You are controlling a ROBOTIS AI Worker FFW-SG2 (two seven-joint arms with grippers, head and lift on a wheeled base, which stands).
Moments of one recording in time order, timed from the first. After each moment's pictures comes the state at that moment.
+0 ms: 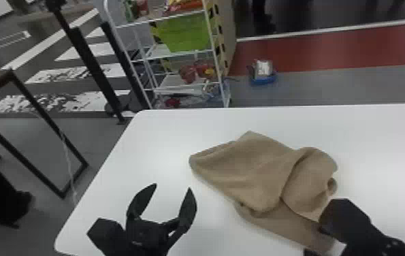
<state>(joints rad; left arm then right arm) 0.69 0.00 0.22 -2.06 0.17 -0.10 -0.23 0.27 -0.11 0.44 -2.12 0.83 0.81 0.94</state>
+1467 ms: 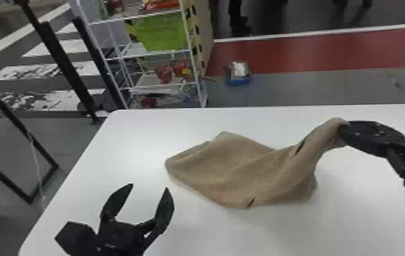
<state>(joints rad) 0.69 0.00 0.21 -2.07 0.17 -0.10 -0.25 0.17 0.00 -0.02 -2.48 0.26 0.95 0.84</state>
